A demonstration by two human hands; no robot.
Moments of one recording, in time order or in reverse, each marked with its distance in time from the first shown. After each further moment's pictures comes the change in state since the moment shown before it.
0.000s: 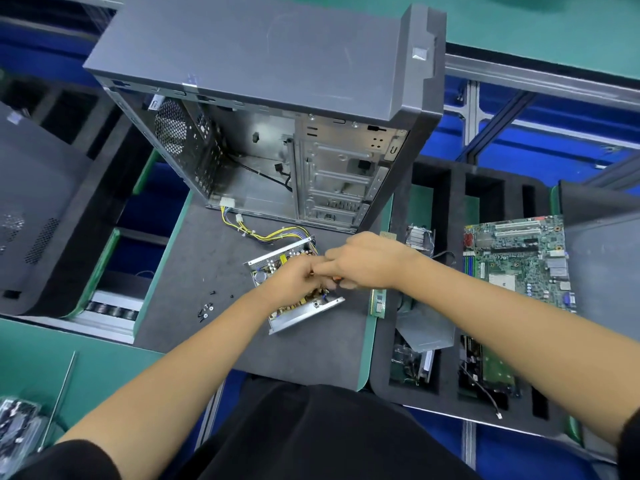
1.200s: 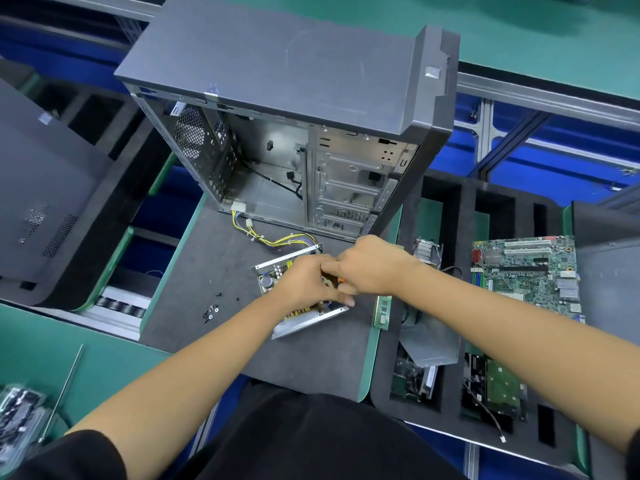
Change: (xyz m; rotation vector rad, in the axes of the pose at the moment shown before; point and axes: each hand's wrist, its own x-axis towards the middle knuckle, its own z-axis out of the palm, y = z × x) left_hand 0.009 0.010 0.008 0.076 0.158 -0.063; right_hand 0.009 0.002 0.000 -0.108 0.004 0.090
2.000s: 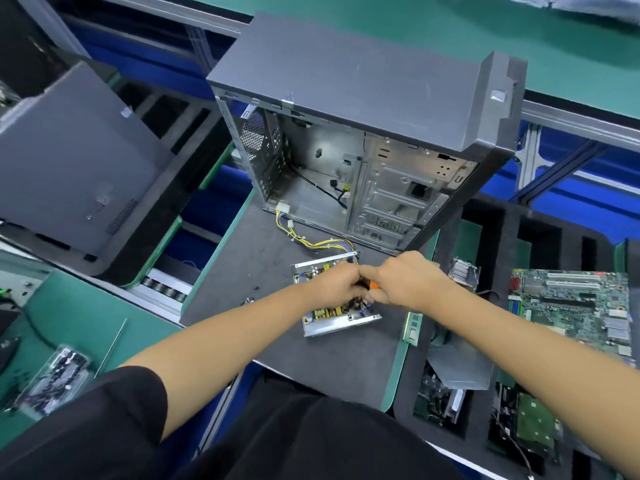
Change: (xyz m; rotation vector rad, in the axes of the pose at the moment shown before) left_hand 0.004 -0.016 -0.014 0.158 -0.181 0.147; right_hand 0.006 -0.013 0.000 0.058 -0.037 0.126
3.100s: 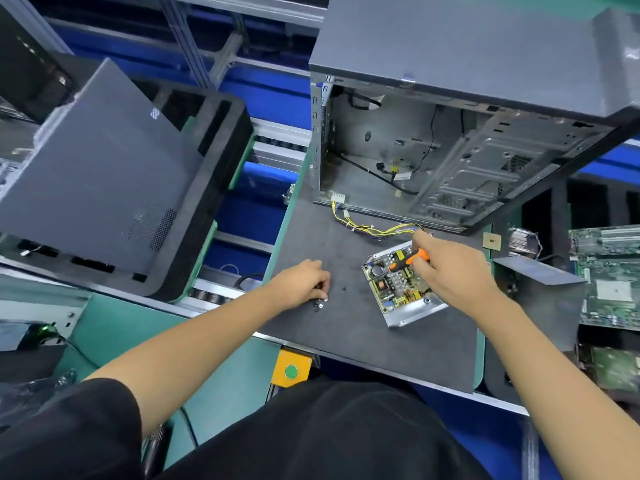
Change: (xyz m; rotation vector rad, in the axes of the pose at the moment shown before) left_hand -0.136 -0.171 -0.093 0.387 -0.172 -0.101; right_hand 0.050 -0.103 -0.034 0.540 0.194 0.684
